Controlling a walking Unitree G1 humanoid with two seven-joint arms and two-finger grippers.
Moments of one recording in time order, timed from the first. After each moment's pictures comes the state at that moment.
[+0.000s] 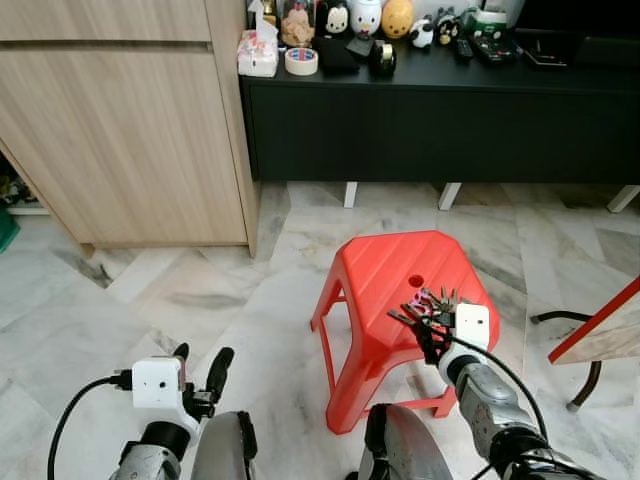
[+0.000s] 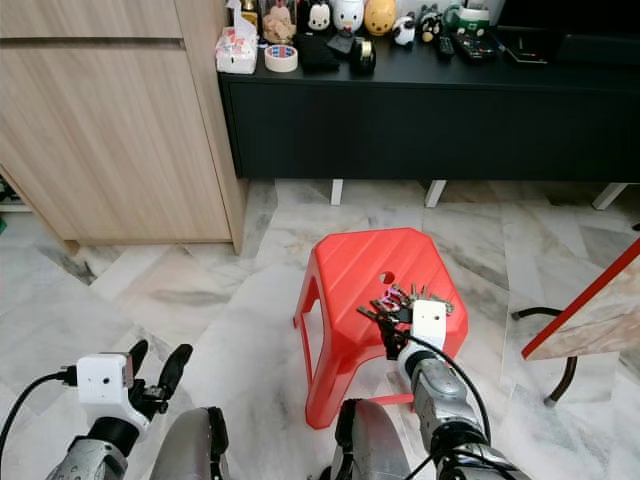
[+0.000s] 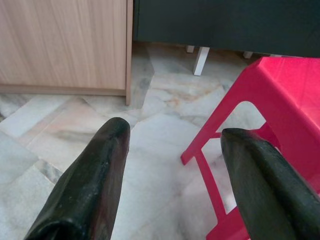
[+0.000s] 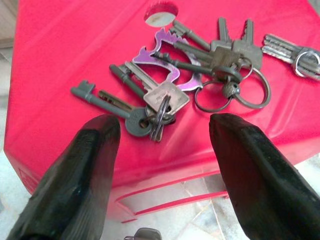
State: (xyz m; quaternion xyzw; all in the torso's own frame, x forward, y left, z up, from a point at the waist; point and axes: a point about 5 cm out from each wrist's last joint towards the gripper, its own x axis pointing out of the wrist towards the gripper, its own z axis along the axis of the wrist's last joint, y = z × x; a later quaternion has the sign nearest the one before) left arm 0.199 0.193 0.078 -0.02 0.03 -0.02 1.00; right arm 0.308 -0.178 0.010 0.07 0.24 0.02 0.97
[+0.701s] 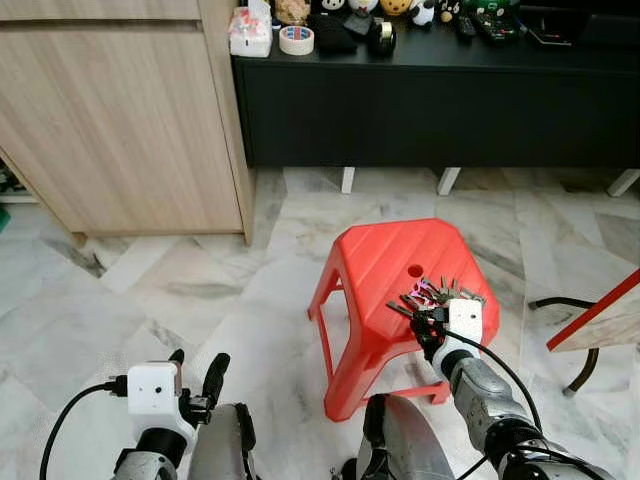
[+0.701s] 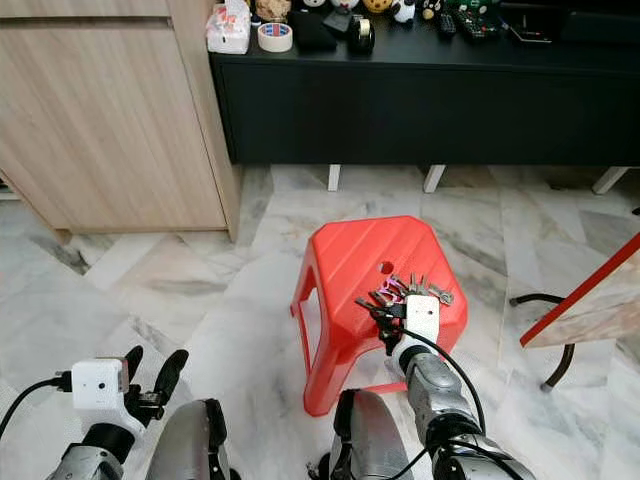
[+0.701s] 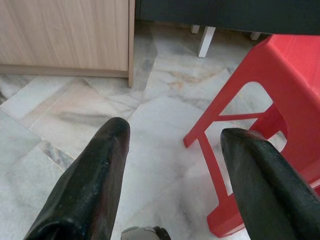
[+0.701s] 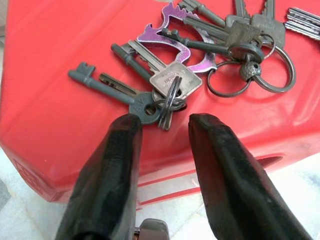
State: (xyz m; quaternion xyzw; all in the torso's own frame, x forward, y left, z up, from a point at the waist) left arm 0.192 0.195 0.077 -0.02 0.05 -0.01 1.00; right arm 0.313 -0.172 0.014 0.08 0.24 0.03 0.97
